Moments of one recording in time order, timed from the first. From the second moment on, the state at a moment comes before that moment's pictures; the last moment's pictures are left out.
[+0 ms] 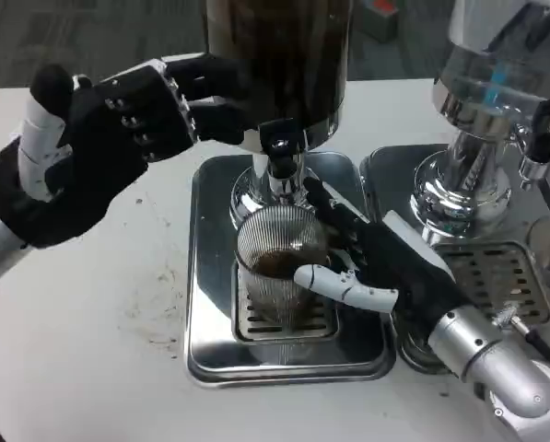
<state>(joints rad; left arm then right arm) -0.44 0.43 0.28 0.50 -0.55 -0.19 -1.17 -0.16 -0.19 0.19 0.20 -0.13 -0.10 0.29</state>
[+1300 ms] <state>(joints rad) -0.27 0.46 0.30 0.61 -0.40 -0.40 -1.06 -0.16 -0.21 0.20 0.19 -0.17 -0.11 0.29</state>
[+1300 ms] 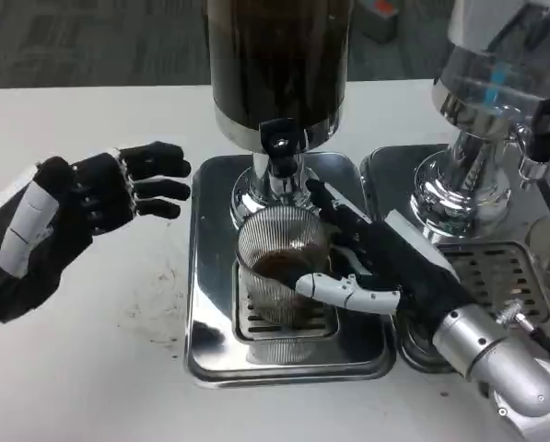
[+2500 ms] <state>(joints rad) -0.29 0.49 0.27 0.71 -0.37 -0.46 -1.06 -0.14 -0.20 0.17 0.22 -0.12 -0.13 0.29</state>
